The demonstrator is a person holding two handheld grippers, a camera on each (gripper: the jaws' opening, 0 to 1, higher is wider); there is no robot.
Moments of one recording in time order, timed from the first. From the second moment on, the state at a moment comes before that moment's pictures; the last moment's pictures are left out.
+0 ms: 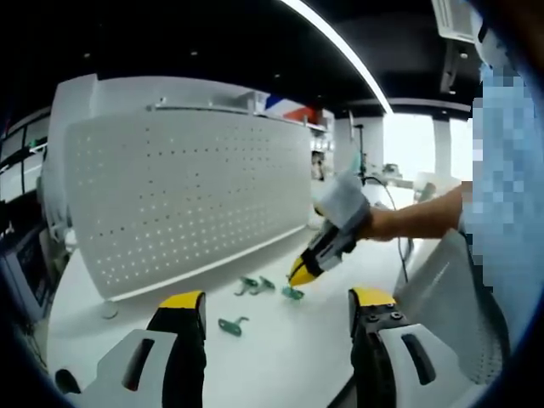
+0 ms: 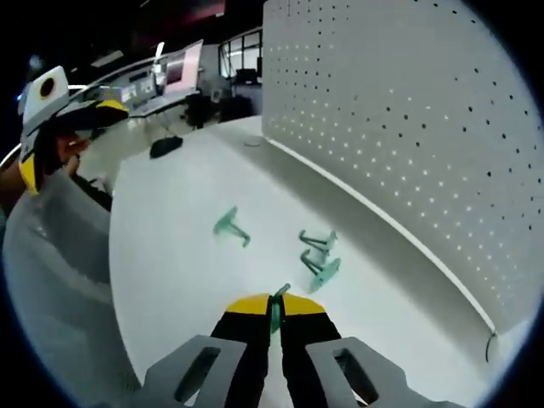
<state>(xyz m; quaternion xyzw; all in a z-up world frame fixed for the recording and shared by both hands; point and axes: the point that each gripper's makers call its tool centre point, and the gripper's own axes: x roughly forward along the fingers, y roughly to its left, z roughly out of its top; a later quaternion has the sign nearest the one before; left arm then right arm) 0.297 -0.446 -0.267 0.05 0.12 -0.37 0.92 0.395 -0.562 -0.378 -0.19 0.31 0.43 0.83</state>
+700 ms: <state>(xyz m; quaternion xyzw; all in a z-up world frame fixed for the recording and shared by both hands) 0.317 -0.486 -0.240 0.03 0.10 -0.41 0.90 0.396 -0.558 -0.281 -0.18 0.19 0.42 0.87</state>
